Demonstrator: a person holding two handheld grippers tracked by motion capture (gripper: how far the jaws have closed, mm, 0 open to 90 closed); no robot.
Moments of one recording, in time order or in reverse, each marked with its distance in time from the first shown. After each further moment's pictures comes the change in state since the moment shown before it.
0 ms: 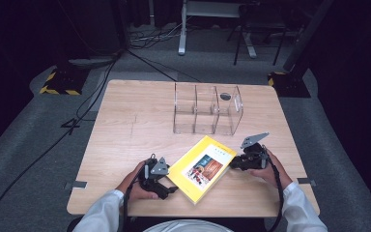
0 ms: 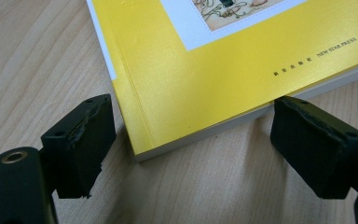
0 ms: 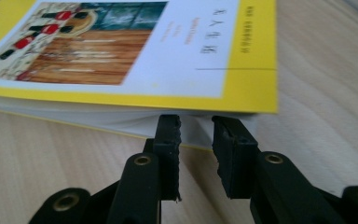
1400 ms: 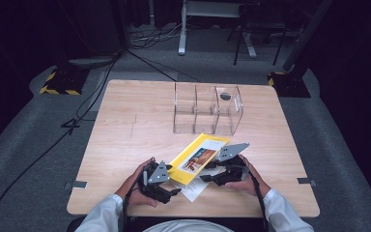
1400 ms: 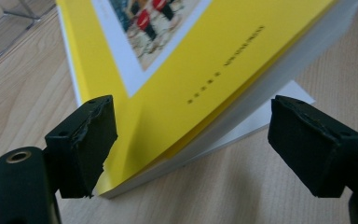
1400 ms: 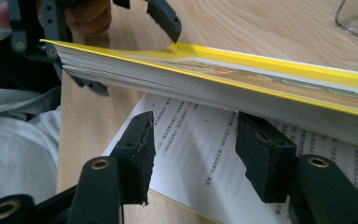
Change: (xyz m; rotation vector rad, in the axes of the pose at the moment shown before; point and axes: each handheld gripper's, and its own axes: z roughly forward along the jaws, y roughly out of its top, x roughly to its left) left arm -0.025 0.009 -0.017 -0.107 0.051 0.083; right arm 0.075 0.039 0.028 -0.209 0.167 -0.180
